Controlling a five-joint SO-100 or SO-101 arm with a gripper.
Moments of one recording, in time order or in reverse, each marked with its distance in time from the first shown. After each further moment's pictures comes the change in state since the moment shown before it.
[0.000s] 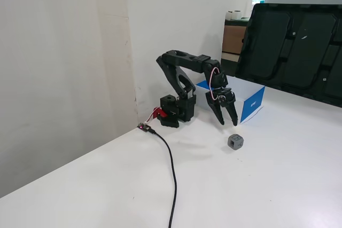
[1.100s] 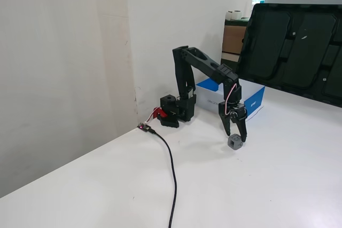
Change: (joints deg) arm -3.5 -31.4 -11.9 -7.6 9.8
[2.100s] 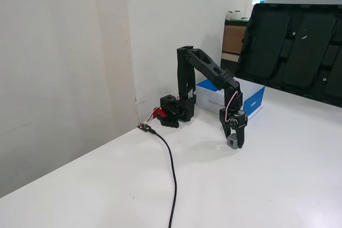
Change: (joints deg) arm 1.9 -6.9 0.0 -6.3 1.0
